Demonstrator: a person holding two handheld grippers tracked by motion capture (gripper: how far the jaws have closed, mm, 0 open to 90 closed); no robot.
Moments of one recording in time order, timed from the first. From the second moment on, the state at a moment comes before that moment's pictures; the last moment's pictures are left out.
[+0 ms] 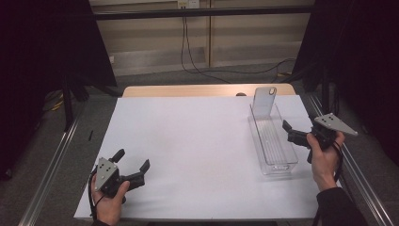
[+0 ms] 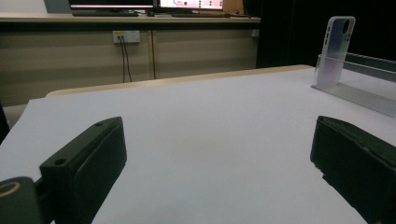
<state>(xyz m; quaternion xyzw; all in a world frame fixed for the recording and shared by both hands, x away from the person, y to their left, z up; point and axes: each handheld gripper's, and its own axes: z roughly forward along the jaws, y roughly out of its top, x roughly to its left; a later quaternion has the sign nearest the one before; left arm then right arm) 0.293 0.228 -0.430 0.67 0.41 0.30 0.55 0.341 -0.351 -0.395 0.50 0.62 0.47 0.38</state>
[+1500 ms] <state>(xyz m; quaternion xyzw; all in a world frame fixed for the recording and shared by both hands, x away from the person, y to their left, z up) 0.265 0.235 -0.428 0.67 0.41 0.31 0.54 0.225 -0.354 -0.431 0.51 0.61 0.48 0.36</state>
